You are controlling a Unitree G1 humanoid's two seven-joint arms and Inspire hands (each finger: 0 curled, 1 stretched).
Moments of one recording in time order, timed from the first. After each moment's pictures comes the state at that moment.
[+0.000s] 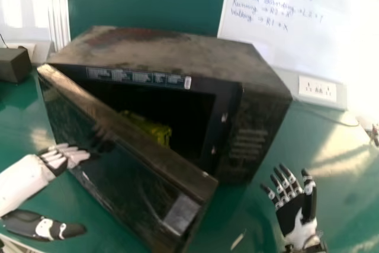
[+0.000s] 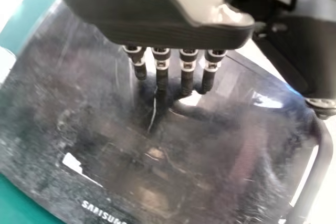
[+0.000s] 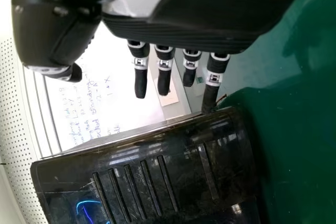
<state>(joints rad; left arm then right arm) 0.40 0.68 0.57 -0.57 -0.04 -0.51 -0.57 0.02 -0.31 -0.43 -0.06 0.62 0.27 0.41</state>
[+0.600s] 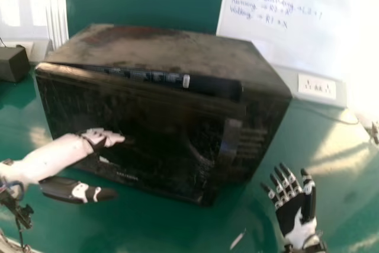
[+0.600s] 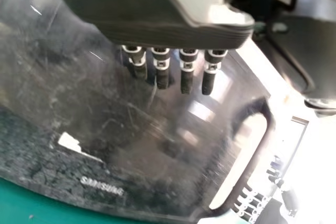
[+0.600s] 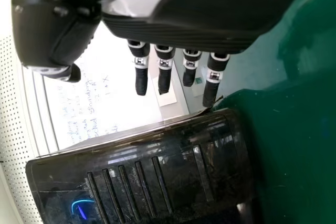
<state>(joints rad) -0.01 0.77 0.26 -0.34 0.04 -0.39 -0.61 0.02 -0.30 -0.42 -0.06 0.61 0.26 0.41</state>
